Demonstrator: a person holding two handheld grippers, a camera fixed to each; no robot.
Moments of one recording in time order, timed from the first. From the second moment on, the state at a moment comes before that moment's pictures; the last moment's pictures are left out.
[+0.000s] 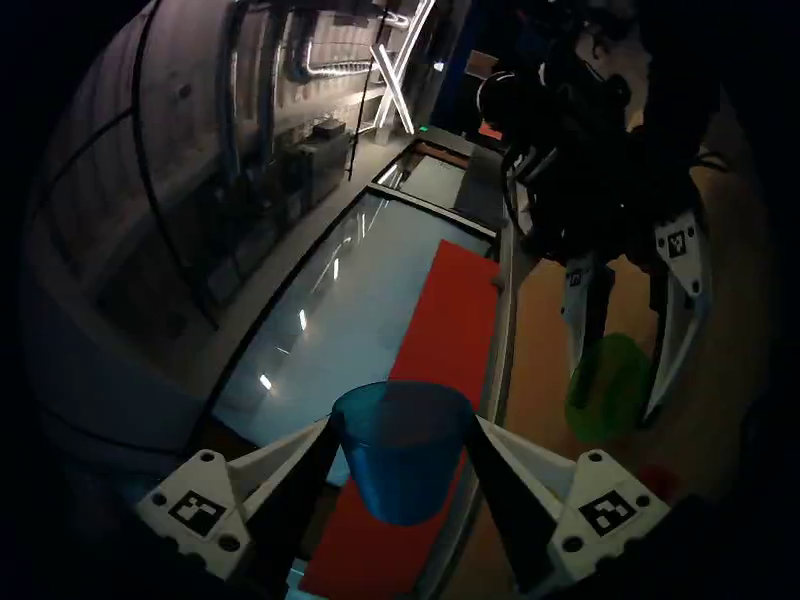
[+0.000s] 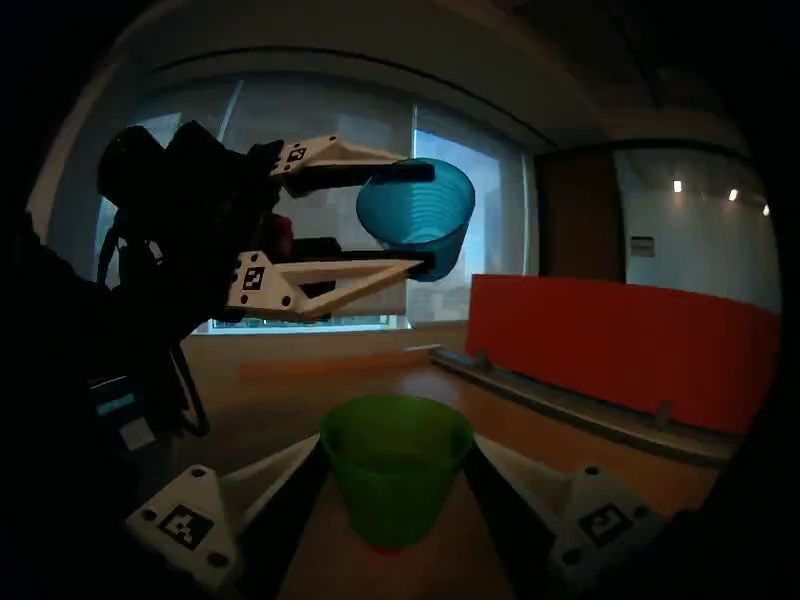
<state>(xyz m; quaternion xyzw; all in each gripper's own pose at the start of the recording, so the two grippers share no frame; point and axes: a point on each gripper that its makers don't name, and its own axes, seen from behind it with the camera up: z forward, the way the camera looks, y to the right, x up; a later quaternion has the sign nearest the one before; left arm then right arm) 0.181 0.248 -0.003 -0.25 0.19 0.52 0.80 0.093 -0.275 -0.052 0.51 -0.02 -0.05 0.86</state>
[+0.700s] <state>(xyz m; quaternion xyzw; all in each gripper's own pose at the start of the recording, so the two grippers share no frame) 0.178 0.222 0.008 -0.27 0.13 0.32 0.90 0.102 -0.272 -0.053 0.51 -0.02 -0.06 0.86</state>
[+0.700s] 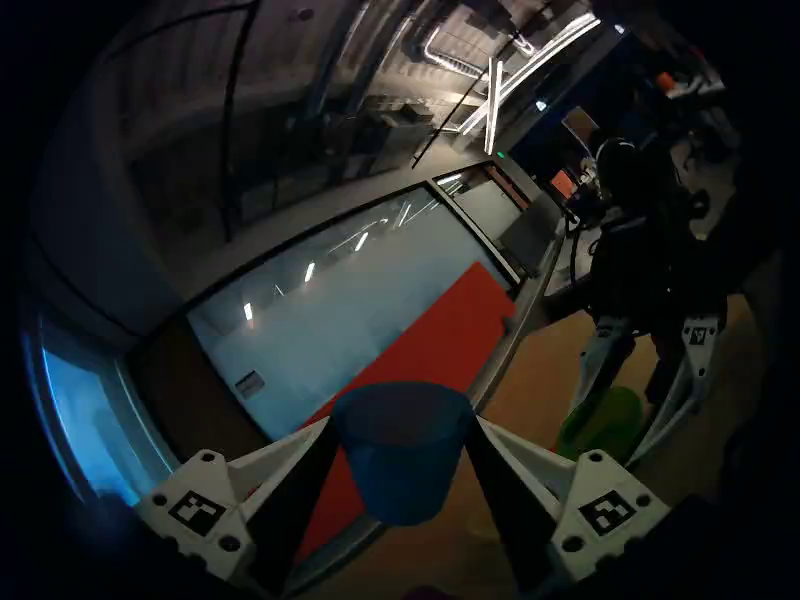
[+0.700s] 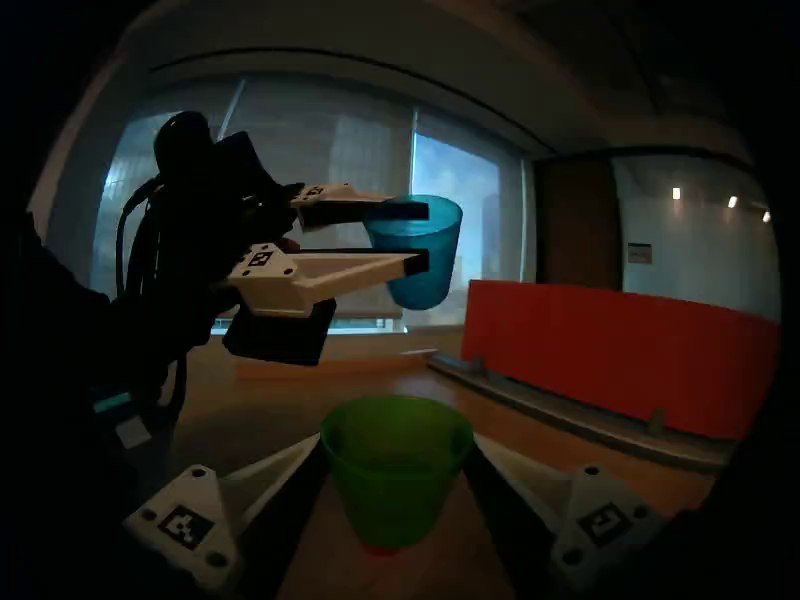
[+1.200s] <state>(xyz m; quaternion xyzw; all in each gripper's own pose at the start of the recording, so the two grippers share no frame) 0.178 0.203 0.013 -0.29 0.09 0.19 0.93 0.113 -0.274 -0.056 0.51 -0.01 -0.06 0.86</state>
